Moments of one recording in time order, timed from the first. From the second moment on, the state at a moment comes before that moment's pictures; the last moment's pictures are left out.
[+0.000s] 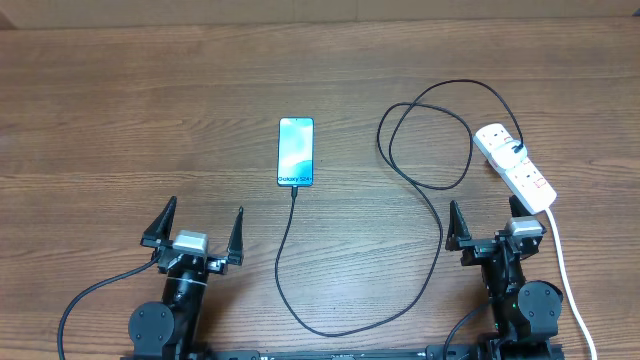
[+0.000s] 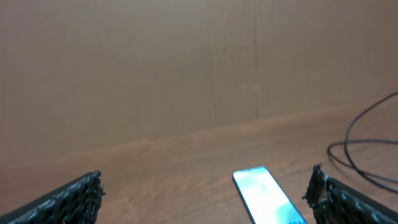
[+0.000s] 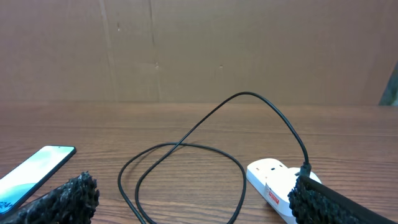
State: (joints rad) left arm -0.07 0.02 0.07 0.02 0.11 0.09; right arm 0.04 0.01 0.02 -0.03 -0.05 0.02
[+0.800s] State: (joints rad) left arm -0.04 0.02 0.01 -0.07 0.12 0.09; right arm 0.04 0.01 0.02 -0.04 -0.05 0.02
